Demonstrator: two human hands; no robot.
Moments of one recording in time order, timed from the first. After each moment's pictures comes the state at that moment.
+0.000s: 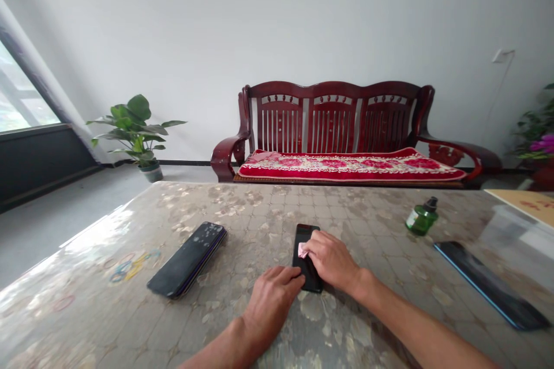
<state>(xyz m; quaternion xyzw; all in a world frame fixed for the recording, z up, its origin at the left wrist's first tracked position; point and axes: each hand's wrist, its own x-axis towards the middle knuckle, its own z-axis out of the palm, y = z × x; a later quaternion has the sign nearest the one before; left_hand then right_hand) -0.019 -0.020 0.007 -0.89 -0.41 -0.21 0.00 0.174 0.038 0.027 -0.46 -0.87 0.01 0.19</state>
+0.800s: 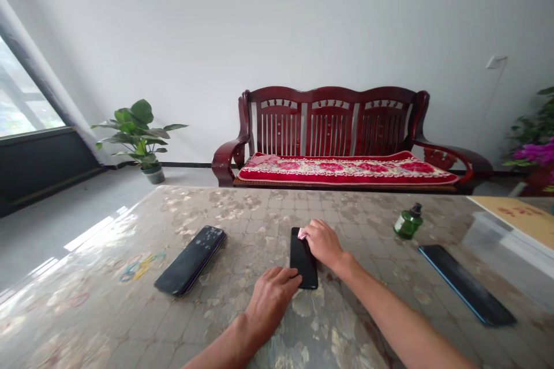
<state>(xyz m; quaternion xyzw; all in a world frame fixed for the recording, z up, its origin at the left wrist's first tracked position) -0.010 -0.020 0.004 -0.89 -0.39 -0.24 0.01 0.179 0.071 0.040 -0.52 -0.83 0.02 0.18</state>
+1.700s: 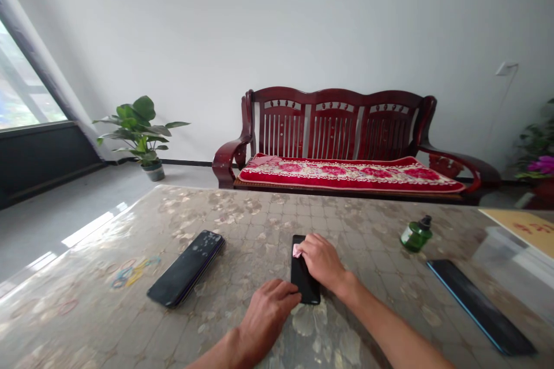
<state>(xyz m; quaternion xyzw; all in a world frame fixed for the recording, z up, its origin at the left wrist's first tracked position) -0.018 -0.016 -0.001 -0.89 -0.35 -0.29 0.00 0.169 0.062 0.032 -0.49 -0.85 0.05 0.20</state>
